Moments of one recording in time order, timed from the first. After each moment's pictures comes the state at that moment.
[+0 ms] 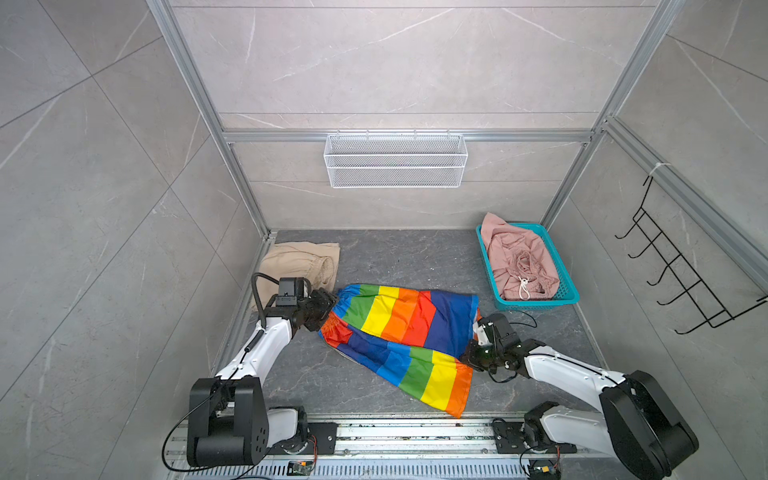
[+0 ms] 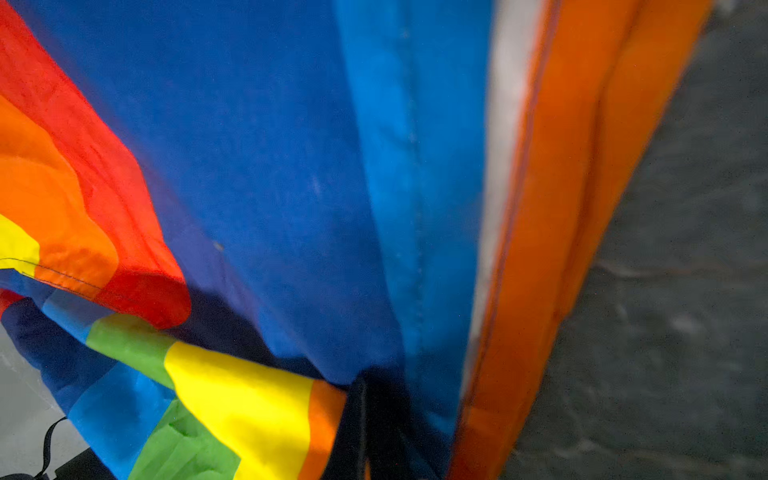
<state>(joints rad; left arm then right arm) -0.03 1.30 0.75 -0.38 0.42 -0.94 0.42 1.24 0.42 -0.25 -0.33 0.75</state>
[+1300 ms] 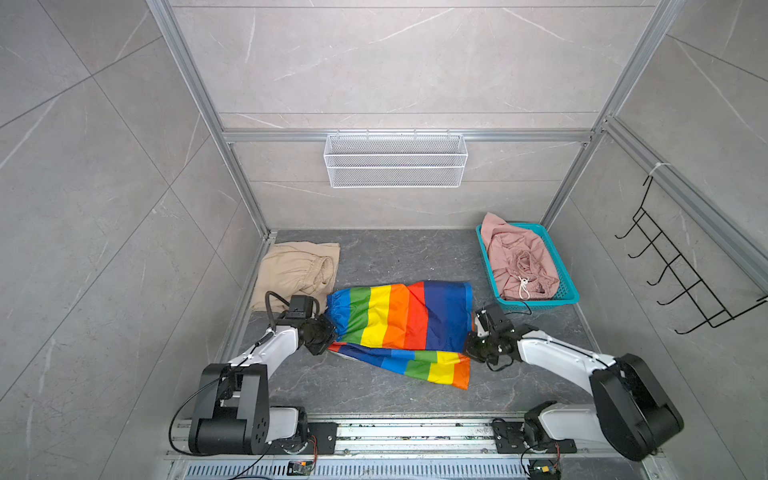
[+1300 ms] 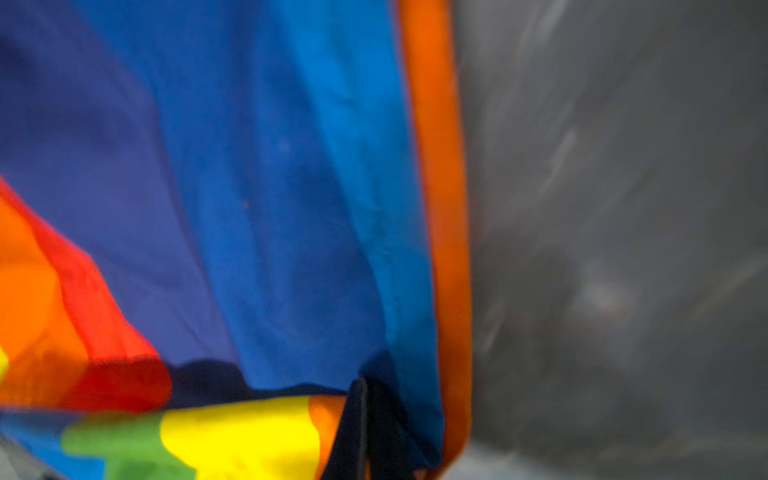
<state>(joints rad) -0.13 1.37 0.64 -0.40 0.38 -0.90 0.33 1.41 0.62 -0.41 -0.21 0.71</state>
